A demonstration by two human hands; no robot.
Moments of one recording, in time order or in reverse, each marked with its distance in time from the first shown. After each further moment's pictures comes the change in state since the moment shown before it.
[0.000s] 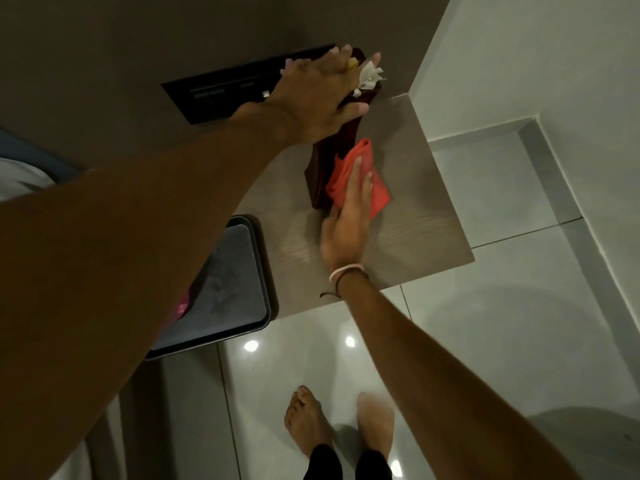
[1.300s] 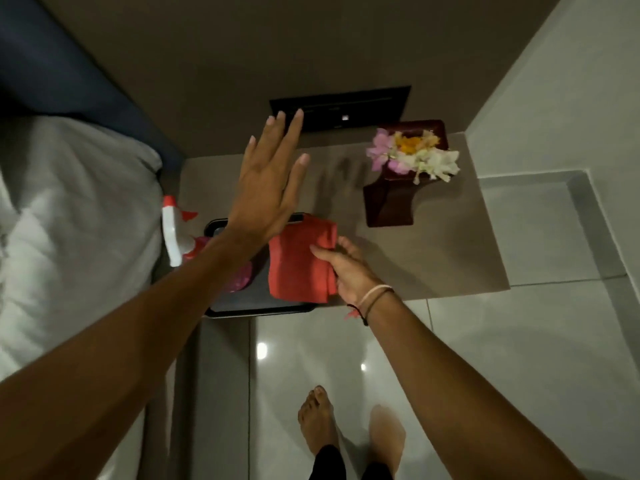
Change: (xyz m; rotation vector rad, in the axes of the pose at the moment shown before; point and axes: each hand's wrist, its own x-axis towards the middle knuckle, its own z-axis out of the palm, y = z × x) left_hand -0.204 -0.020 0.016 -0.422 0.484 -0.461; right_hand -0.076 -0.054 0.007 0.726 -0.687 0.725
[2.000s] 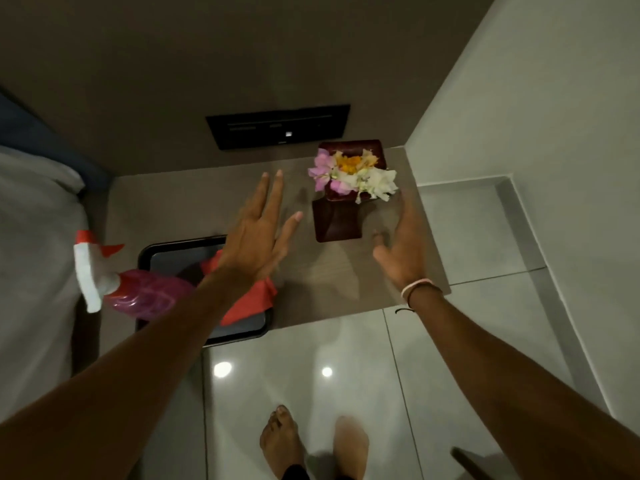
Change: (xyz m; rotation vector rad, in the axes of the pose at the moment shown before) left_hand 0.000 0.012 0.073 -0.045 -0.242 -0.061; right_hand -0.008 -0.094 -0.137 -1.041 0.506 -0.691
